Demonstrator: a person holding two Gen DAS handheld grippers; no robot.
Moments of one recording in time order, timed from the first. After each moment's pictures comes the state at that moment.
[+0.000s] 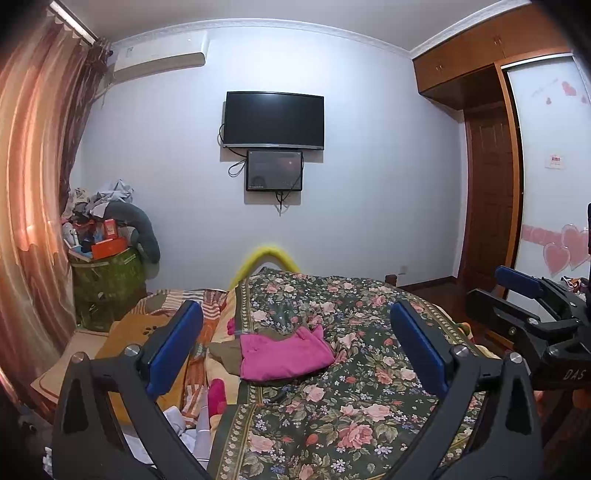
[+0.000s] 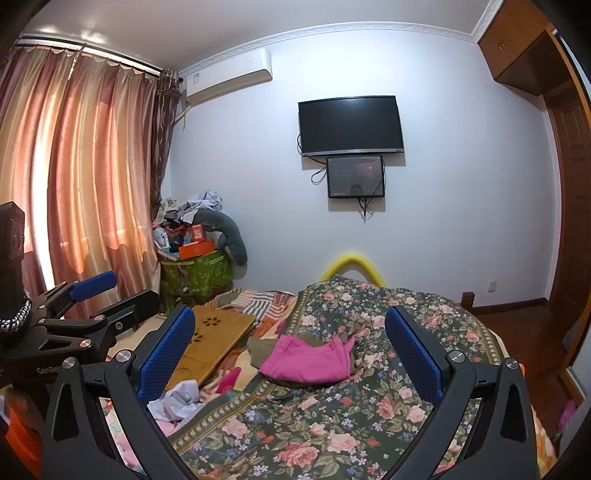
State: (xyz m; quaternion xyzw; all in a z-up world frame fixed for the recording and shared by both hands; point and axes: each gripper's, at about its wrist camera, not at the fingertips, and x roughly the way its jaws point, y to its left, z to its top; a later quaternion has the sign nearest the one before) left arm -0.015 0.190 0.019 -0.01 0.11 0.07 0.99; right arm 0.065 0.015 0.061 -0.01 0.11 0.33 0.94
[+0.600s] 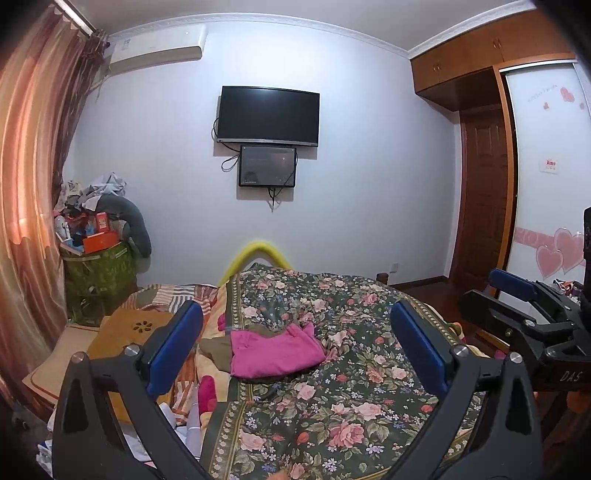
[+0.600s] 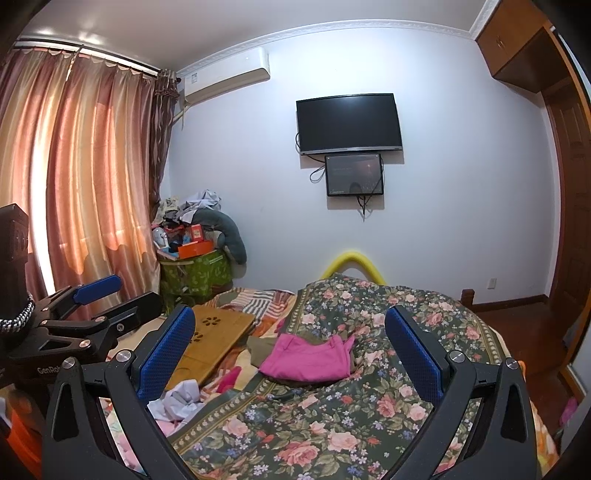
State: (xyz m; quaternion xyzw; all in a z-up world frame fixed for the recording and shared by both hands) left arm -0.012 0.193 0.017 -0.03 0.11 0.05 0.99; right arm 0.067 0.016 0.059 -0.01 0.12 0.33 0.94
